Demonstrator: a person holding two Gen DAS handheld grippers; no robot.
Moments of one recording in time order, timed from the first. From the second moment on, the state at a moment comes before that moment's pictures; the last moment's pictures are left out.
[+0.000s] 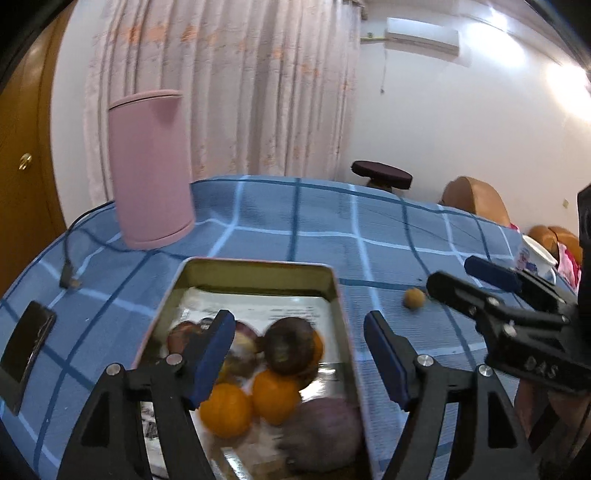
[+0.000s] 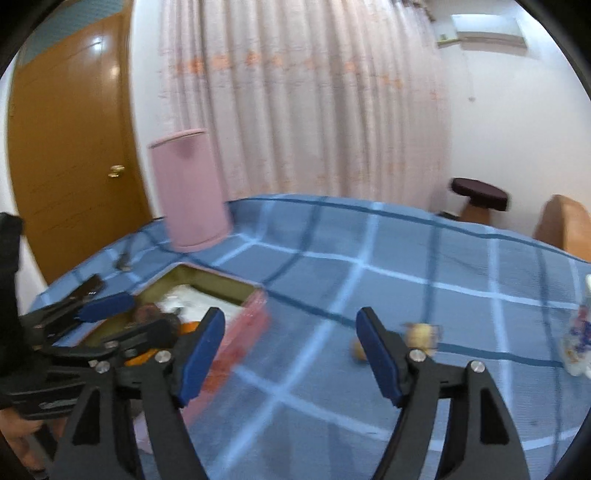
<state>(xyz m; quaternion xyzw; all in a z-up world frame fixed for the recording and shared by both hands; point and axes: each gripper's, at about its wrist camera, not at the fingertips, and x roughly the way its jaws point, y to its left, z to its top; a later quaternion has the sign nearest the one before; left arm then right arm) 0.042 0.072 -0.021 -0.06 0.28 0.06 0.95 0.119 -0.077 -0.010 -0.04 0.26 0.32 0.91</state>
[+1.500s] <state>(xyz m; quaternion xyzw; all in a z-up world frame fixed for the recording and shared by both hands) 0.120 -0.014 -0.036 -0.02 0.35 0.01 0.93 0.204 -0.155 -0.056 0.02 0.39 0.18 0.90</state>
